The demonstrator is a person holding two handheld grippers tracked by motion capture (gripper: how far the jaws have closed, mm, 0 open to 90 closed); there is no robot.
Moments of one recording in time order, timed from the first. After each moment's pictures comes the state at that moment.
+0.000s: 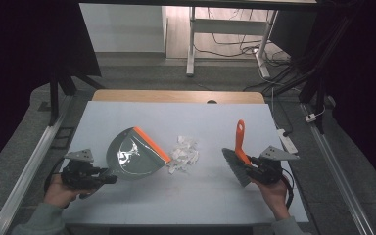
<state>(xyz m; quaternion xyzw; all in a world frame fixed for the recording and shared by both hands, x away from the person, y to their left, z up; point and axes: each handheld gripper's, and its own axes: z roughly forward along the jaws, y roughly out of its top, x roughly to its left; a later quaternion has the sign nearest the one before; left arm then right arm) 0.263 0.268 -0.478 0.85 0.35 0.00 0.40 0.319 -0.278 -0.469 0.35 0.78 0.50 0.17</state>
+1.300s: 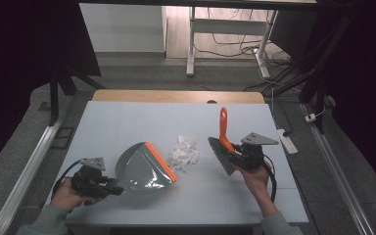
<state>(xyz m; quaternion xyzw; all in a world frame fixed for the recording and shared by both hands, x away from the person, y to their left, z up) 0.262 0.249 -0.497 0.88 0.32 -0.06 0.35 0.353 -0.228 -0.460 0.35 0.78 0.49 0.17</state>
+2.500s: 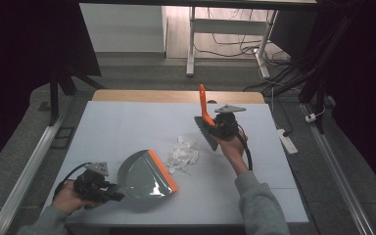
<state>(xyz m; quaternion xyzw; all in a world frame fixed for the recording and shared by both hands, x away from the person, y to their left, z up) 0.258 0.244 -0.506 0.90 0.30 -0.07 0.32 0.452 -0.159 -0.458 0.38 0.80 0.43 0.18</state>
